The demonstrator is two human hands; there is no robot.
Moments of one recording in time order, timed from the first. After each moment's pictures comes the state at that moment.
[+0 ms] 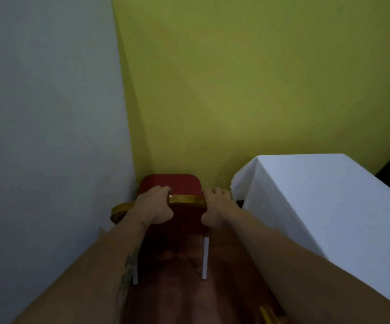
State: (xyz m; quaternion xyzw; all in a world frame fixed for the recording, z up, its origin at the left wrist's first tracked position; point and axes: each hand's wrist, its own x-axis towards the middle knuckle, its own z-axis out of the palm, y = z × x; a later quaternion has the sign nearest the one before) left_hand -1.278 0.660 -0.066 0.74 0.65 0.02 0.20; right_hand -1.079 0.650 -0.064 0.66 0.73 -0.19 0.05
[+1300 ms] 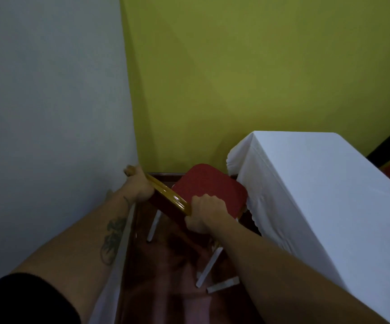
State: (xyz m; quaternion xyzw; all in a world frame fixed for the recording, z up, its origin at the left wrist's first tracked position) left_hand -1.302 0.590 -0.085 0.51 0.77 0.13 0.36; right_hand -1.114 0.527 -0.079 0.64 0.75 -0.11 0.11
